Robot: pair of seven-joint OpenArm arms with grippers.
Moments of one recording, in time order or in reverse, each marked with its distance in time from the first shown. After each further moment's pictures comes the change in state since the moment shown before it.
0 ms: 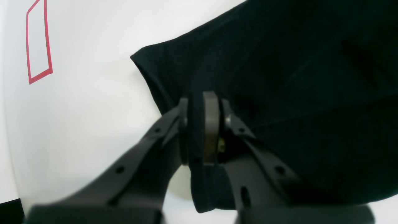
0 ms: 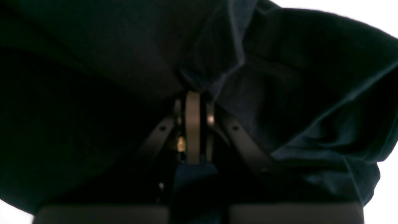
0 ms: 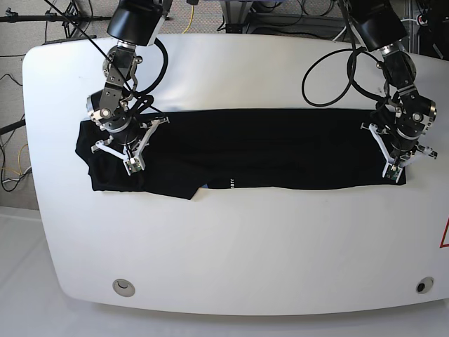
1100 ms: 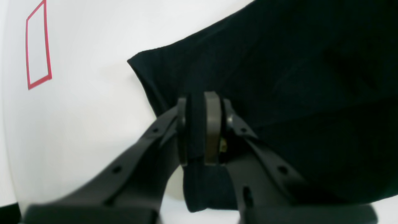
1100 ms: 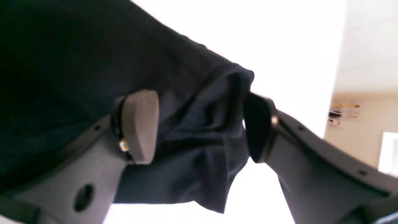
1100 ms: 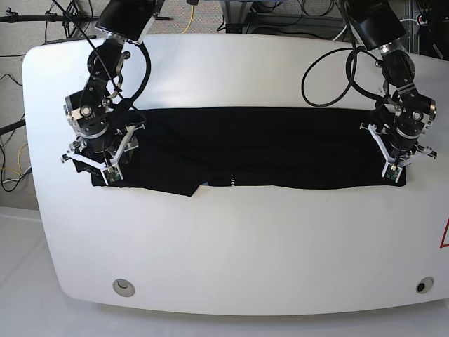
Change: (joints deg) left arm 0.2 0.8 -0.7 0.9 0.0 -0.9 -1.0; right arm -0.3 2.1 0.4 17.8 -0.3 1.1 -11.4
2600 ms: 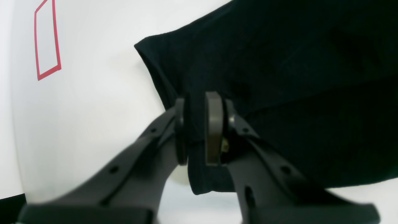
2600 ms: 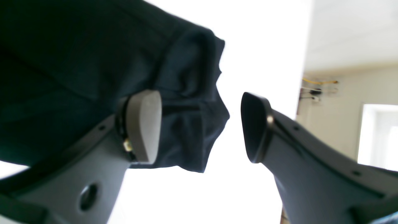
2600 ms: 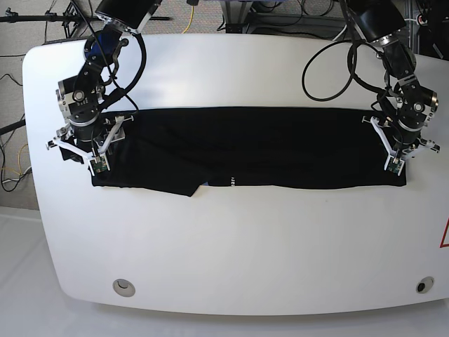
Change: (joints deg) left arm 2.8 0.0 -0.8 3.1 -0.2 -0.2 0.0; right arm -3.2 -1.1 3.1 7.6 -0.1 0.0 -3.9
